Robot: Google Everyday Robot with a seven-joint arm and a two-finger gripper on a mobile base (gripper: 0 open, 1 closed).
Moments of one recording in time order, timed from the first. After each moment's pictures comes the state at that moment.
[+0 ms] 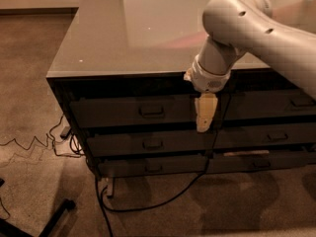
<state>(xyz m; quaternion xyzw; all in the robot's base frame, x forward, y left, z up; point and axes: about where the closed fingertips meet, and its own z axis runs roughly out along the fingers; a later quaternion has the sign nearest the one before) 0.566 -0.116 0.798 -0.74 0.67 0.02 0.11</state>
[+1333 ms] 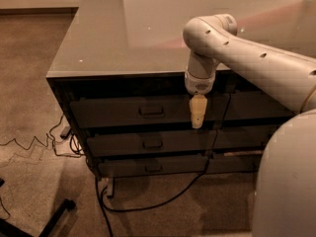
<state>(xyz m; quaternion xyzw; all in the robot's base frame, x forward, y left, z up) 0.634 -0.127 0.720 -0.71 0.71 0.01 0.04</state>
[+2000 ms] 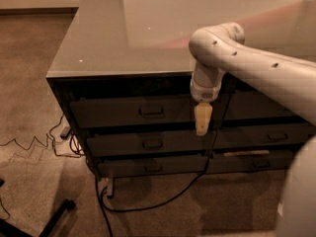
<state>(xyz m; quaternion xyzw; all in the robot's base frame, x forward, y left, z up) 0.621 -0.144 0.709 -0.69 0.72 -0.02 0.04</state>
